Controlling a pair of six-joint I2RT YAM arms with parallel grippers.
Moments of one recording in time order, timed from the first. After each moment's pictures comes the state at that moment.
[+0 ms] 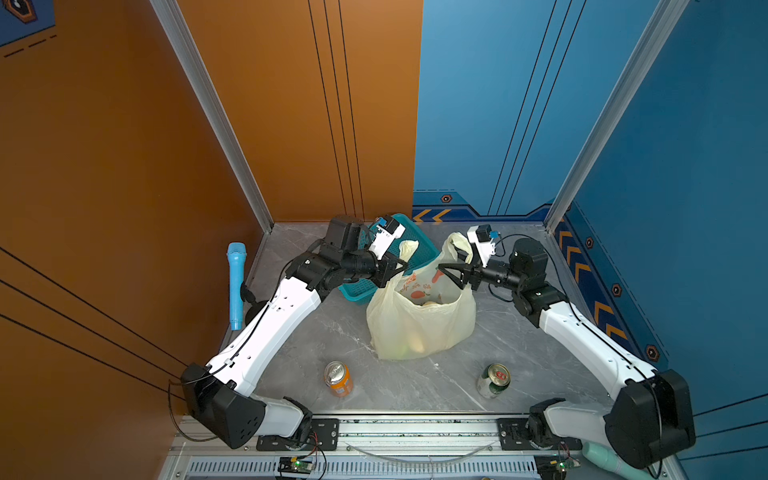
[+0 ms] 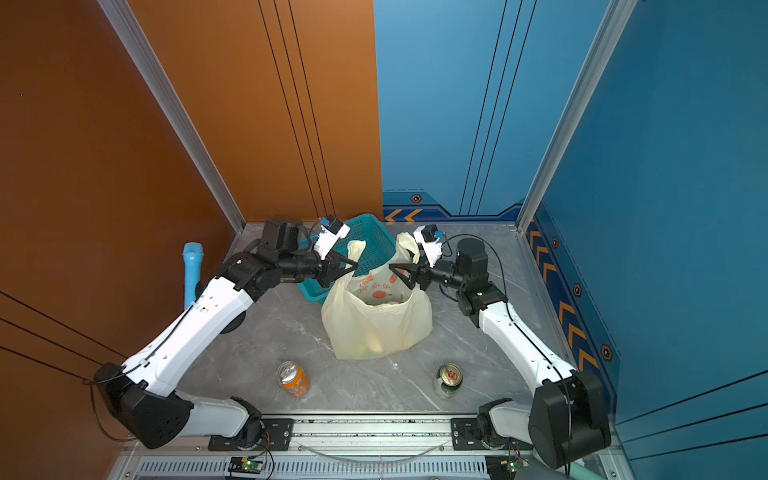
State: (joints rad) left arm -0.49 1.39 1.45 -0.66 0.55 -0.02; right arm 0.30 1.31 0.96 0.19 -0.76 0.07
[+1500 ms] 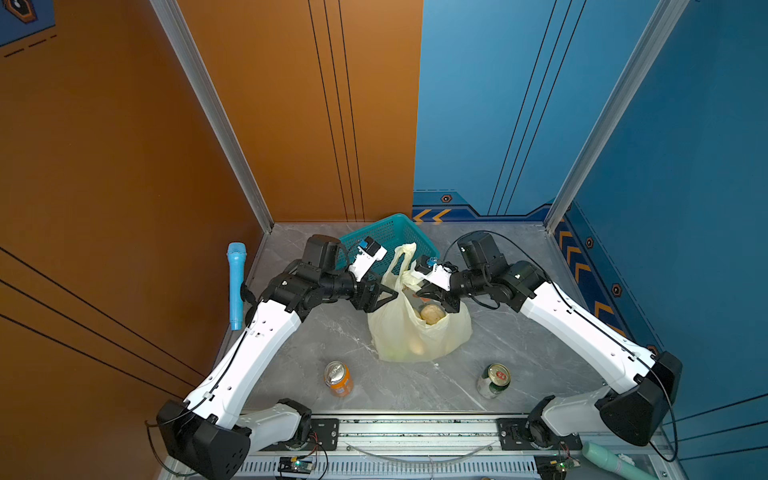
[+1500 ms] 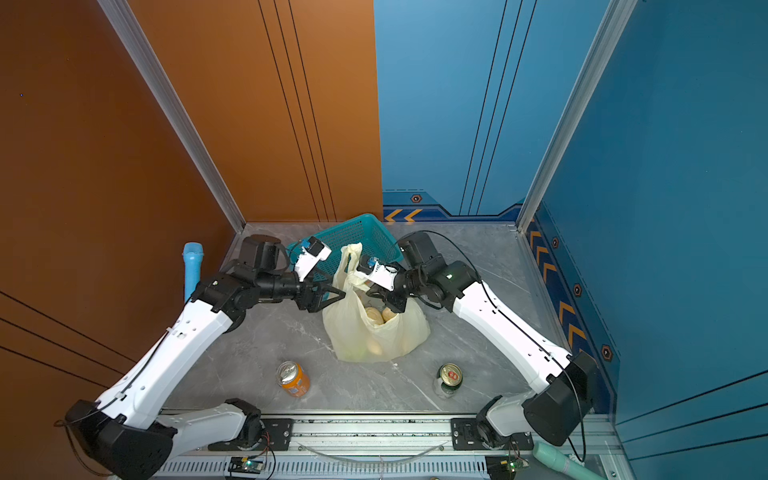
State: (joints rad) left arm -0.39 1.20 1.24 -0.74 0.67 0.11; right arm 0.65 1.41 1.40 -0.75 -0.52 -0.55
